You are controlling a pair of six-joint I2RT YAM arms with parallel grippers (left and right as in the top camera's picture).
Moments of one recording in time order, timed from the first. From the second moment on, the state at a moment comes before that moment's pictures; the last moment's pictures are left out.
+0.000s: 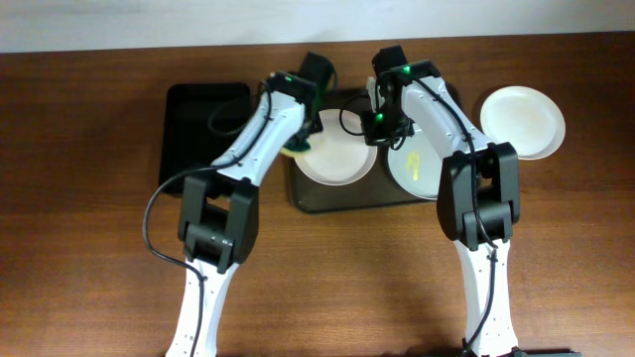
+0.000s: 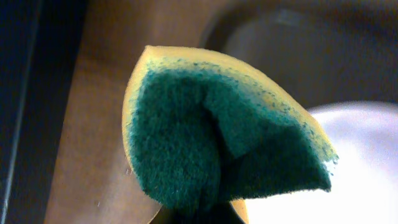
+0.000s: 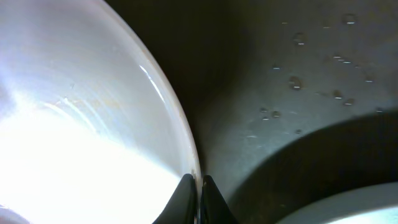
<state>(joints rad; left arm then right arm) -0.43 2.42 2.15 -1.04 -0.24 -0.67 0.22 2.44 2.08 -1.10 -0.16 0.07</state>
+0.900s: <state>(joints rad) -0.46 2.52 2.19 -0.91 0.12 -0.71 0.22 2.44 2.08 -1.10 -0.14 0.07</state>
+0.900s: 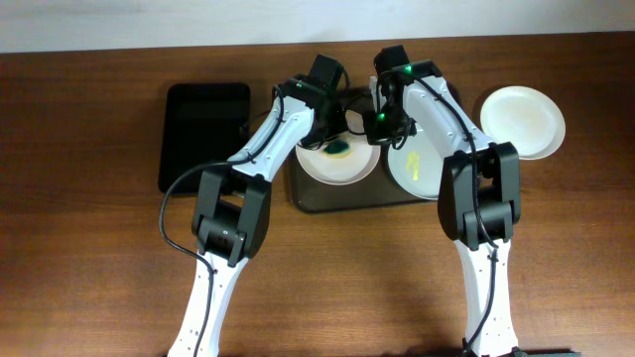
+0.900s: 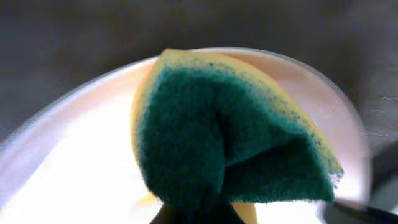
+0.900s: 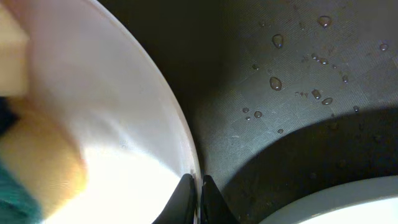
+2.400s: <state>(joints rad) -0.45 2.62 2.42 -1.24 -0.23 -0.67 0.24 2.44 2.08 -1.10 -0.19 0.07</state>
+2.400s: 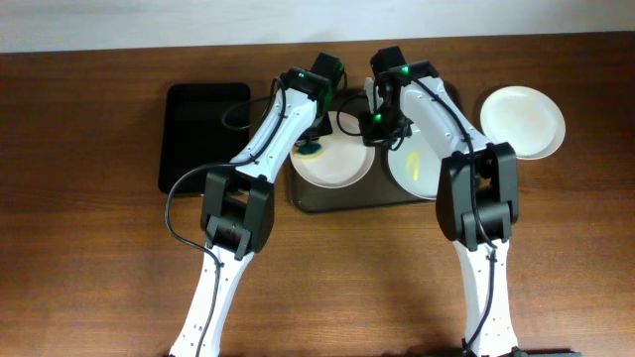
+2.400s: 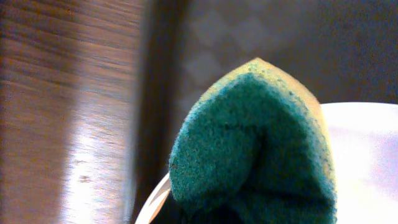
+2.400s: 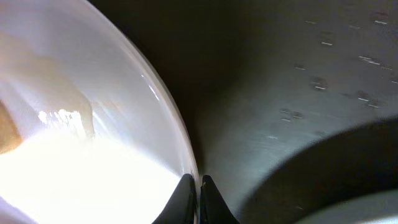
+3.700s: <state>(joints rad) -0.01 2.65 2.87 -1.69 -0.07 -0.45 0.66 2.32 2.43 -1.27 1.11 -0.07</state>
